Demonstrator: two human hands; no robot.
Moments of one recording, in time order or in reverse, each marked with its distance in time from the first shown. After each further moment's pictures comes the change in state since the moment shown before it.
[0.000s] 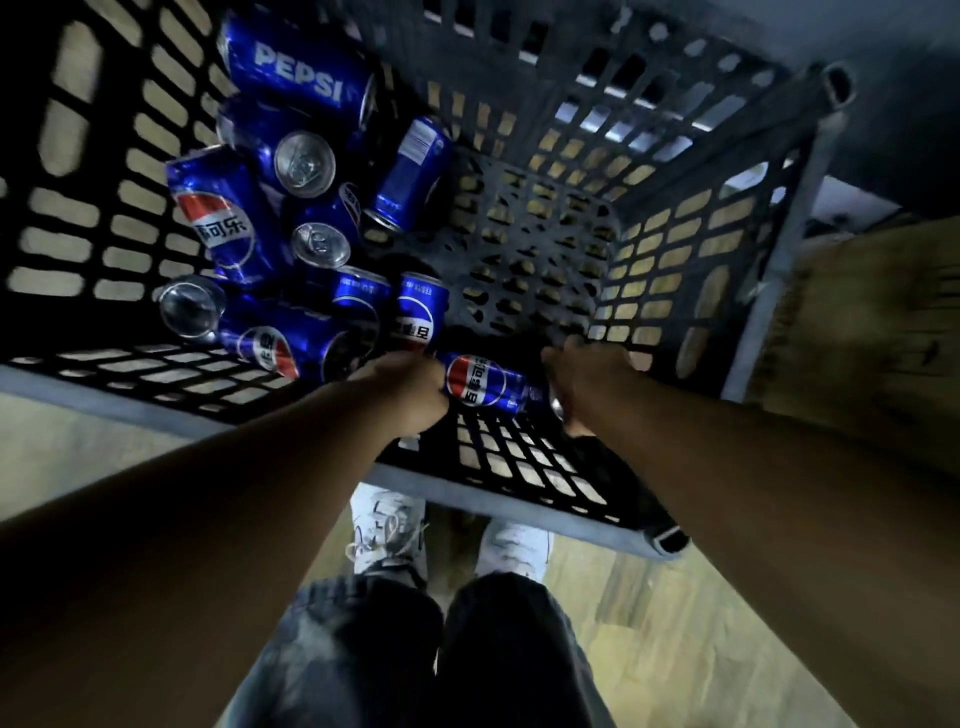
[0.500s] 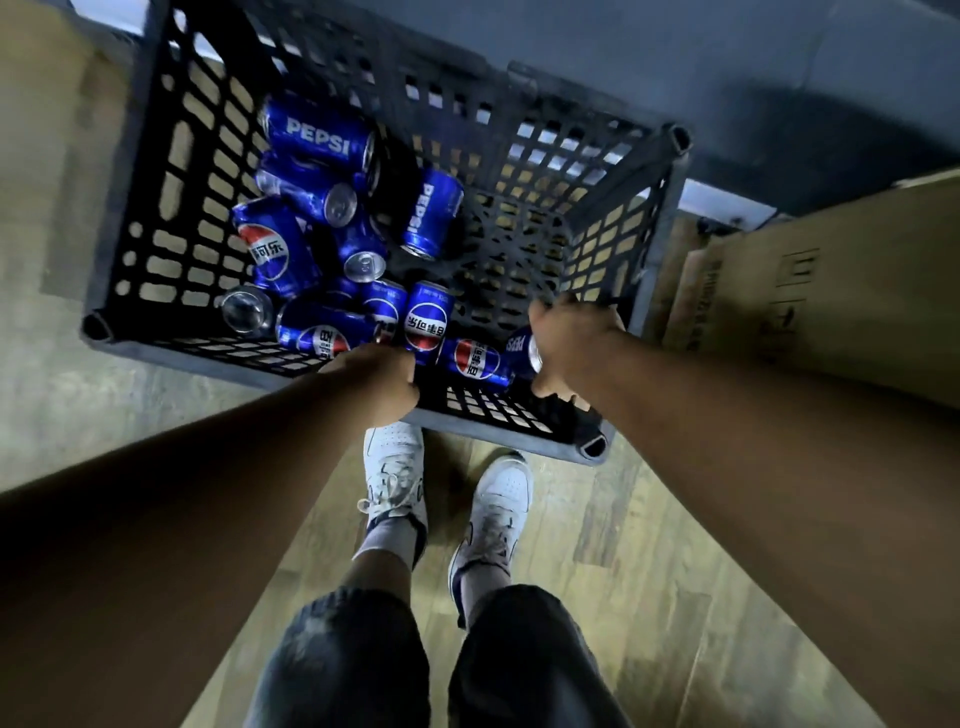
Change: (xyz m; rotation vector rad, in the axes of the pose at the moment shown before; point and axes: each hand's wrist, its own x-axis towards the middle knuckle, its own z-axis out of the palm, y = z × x) left_hand -0.110 0.021 -0.051 0.025 0.011 -0.032; right_hand -0.119 0.013 -0.050 0.161 0.106 0.103
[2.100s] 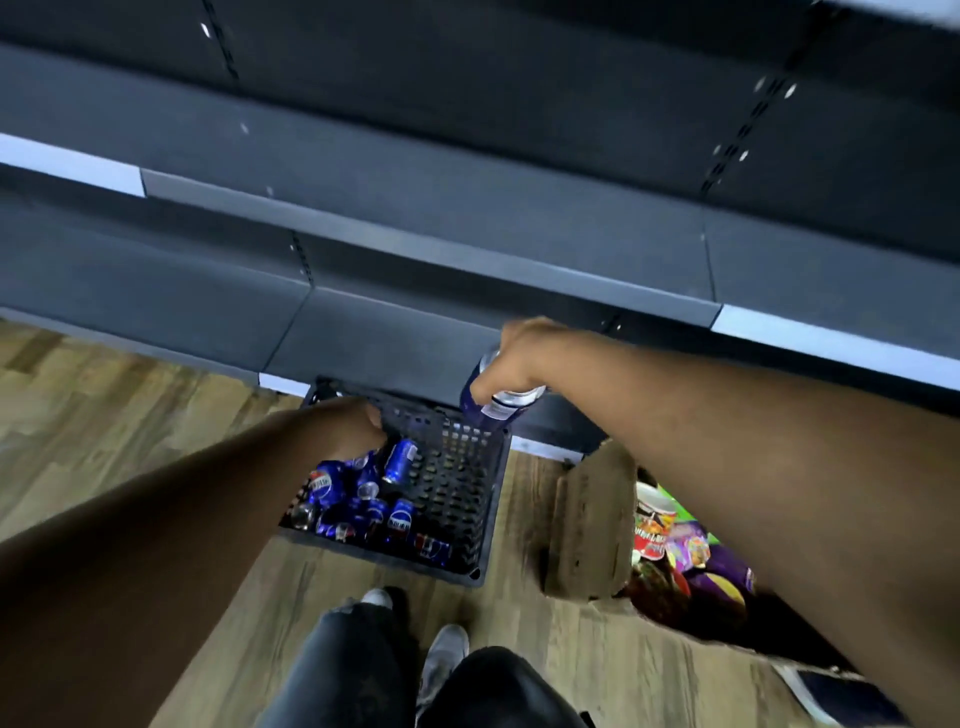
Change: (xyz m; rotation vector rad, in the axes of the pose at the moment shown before) left_hand -0.385 0.154 -0.228 -0.169 0.265 0.011; right_hand -0.471 0.119 -0.233 0.348 0.422 0.012
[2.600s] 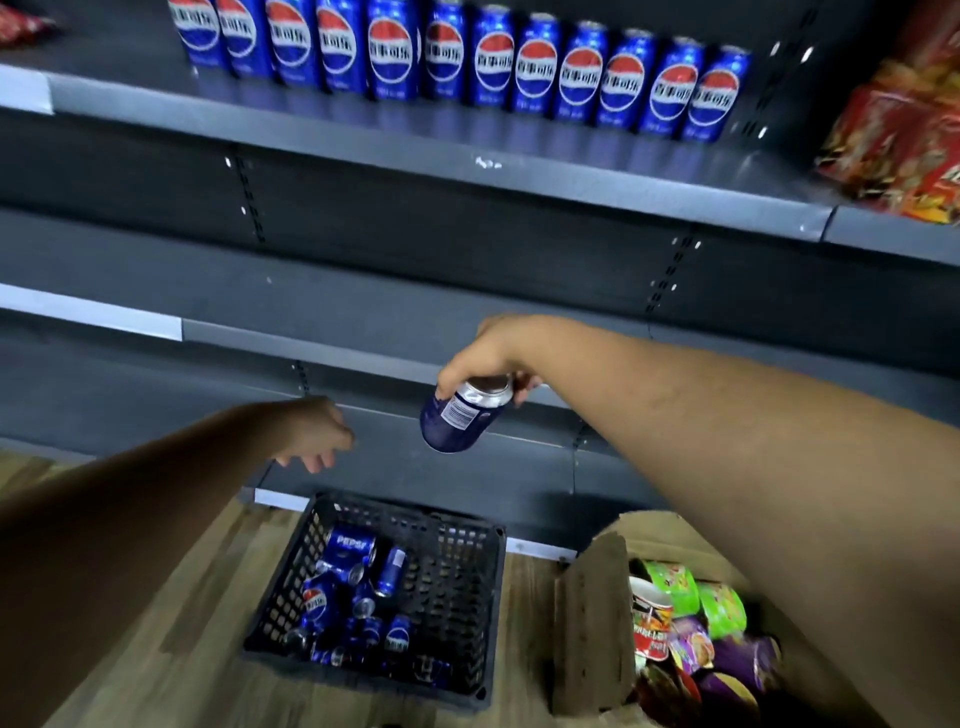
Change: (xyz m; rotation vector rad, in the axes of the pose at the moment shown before) left_hand -0.040 0.004 -0.129 0.014 0.060 0.017; right_hand -0.057 -0.042 -0.114 0.236 0.037 -0.004
